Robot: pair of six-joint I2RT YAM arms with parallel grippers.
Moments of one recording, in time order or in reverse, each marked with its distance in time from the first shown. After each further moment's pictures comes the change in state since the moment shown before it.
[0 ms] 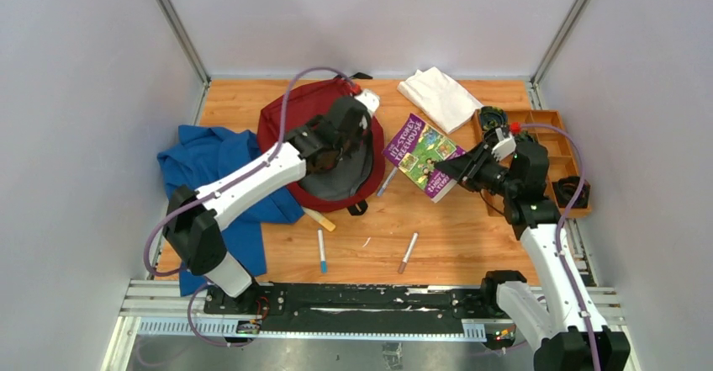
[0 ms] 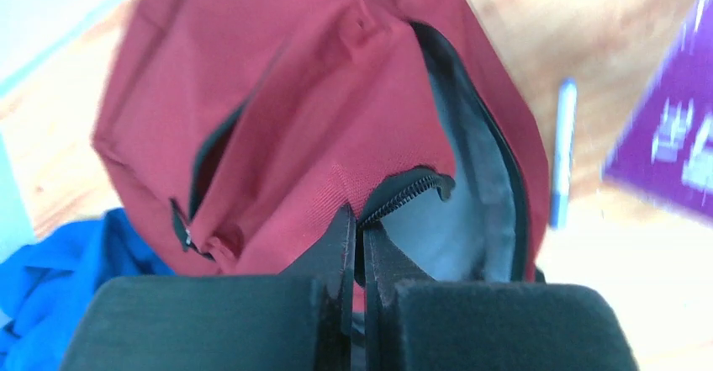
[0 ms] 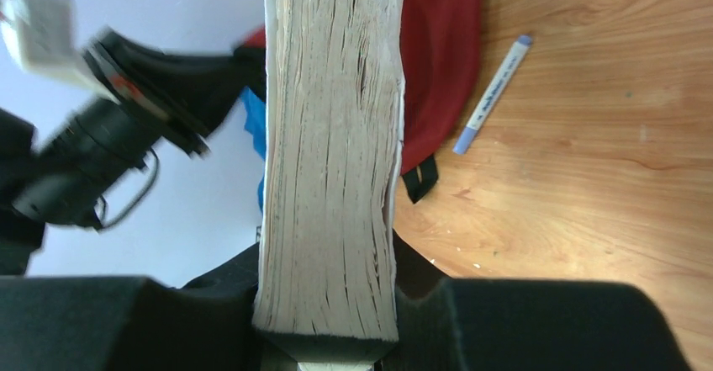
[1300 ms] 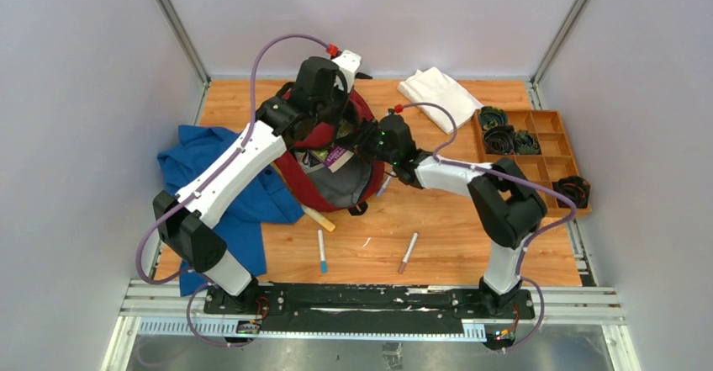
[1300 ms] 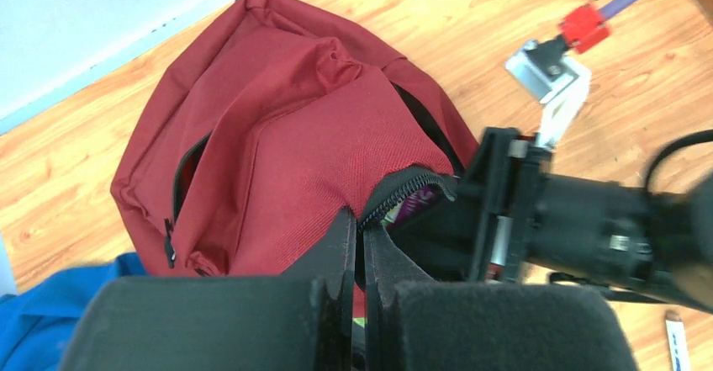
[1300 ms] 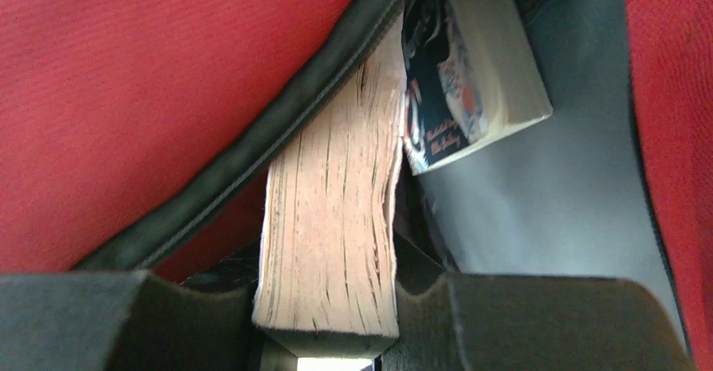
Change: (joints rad) left arm 0.167 -0.001 0.305 -0.114 0.208 0.006; right arm 0.625 0.961 0.396 0.632 0.446 0.447
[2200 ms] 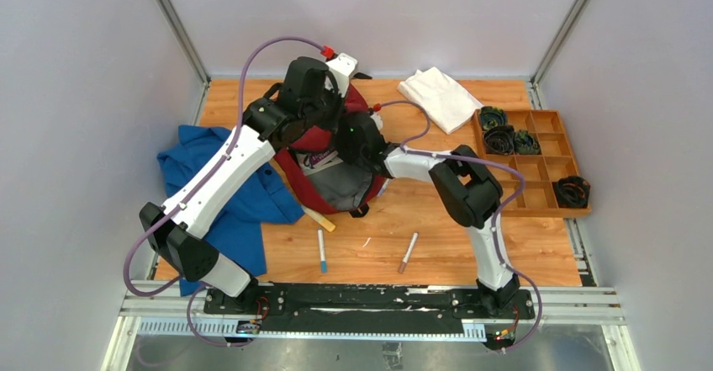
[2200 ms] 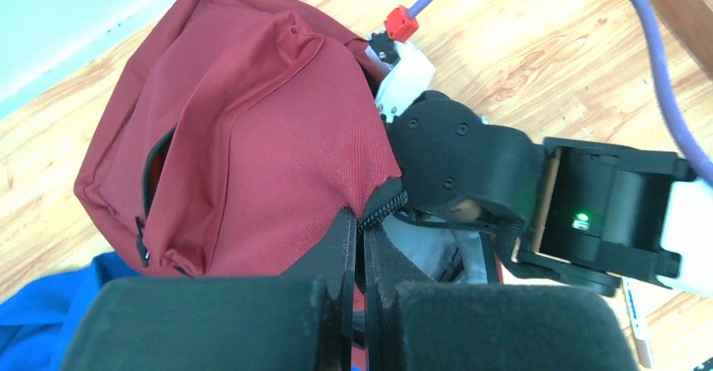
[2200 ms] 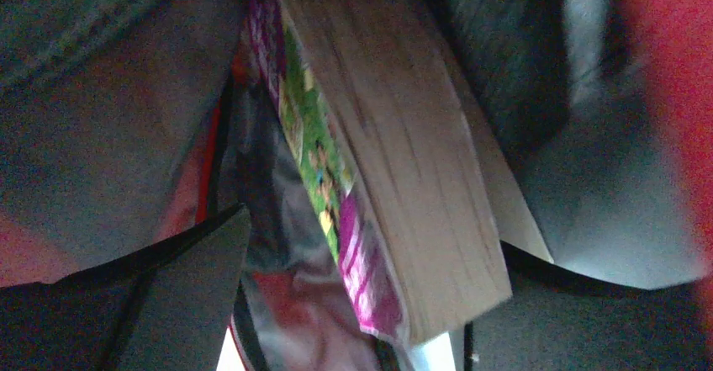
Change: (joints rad) left arm 0.006 -0.069 0.007 -0.095 0.137 0.010; right arm 0.079 0.371 0.370 -0.130 0.259 0.002
